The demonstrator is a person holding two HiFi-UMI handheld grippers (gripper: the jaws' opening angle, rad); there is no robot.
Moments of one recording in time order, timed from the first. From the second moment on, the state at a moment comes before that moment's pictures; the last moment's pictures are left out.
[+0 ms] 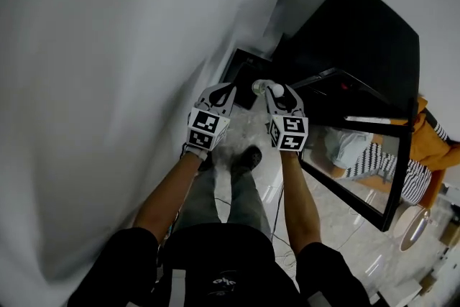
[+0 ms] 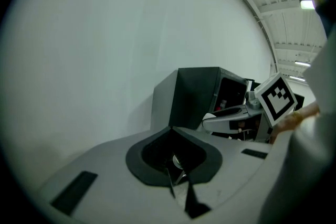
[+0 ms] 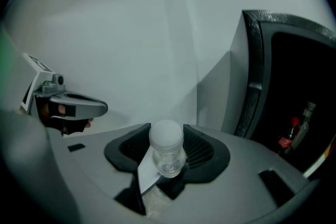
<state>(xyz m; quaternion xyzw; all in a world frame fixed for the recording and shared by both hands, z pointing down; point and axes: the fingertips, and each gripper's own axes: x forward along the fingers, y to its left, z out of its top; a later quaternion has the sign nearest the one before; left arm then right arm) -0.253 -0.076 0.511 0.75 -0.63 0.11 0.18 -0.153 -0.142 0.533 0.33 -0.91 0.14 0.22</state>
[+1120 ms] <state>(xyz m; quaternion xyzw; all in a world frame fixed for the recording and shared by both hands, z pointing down) -0.243 -0.067 0.770 0.73 -0.61 0.11 0.28 -0.173 -0.137 0.847 0.32 -0.88 0.18 0.29</state>
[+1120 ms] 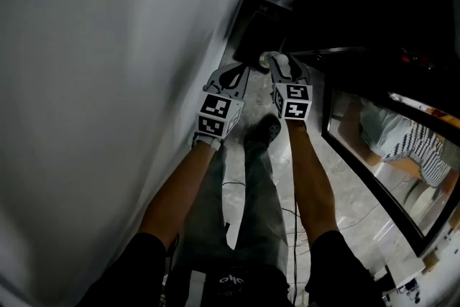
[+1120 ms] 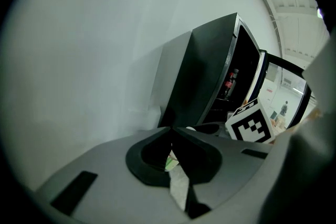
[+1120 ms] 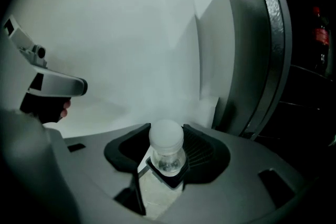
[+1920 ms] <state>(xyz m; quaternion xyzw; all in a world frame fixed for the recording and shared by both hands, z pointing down) -0.262 -0.108 0.796 0.73 -0.61 0.11 0.28 -0.199 -0.166 0.906 0.29 -0.88 0.19 0.32</state>
